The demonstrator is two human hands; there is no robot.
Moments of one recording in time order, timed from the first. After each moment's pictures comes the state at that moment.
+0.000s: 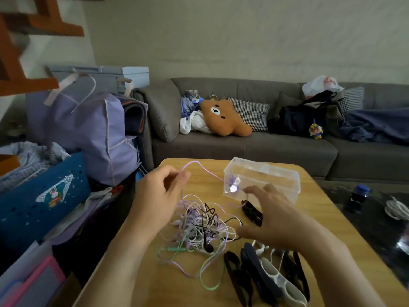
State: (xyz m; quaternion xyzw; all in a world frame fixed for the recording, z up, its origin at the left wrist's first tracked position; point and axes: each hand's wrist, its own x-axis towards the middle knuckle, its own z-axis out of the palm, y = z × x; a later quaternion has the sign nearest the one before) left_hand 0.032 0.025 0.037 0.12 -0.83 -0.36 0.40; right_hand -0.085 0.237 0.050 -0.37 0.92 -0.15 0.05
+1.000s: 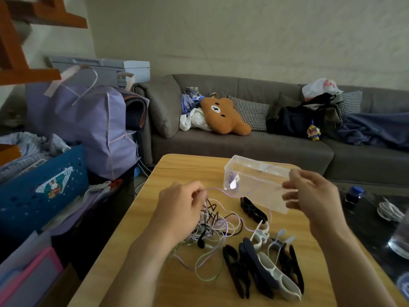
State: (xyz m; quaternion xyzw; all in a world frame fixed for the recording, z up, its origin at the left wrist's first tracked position) left_hand 0.024 0.046 0.013 0.11 -0.92 -0.27 0.27; right_hand -0.109 0.264 0.052 -0.07 0.75 -0.66 0.00
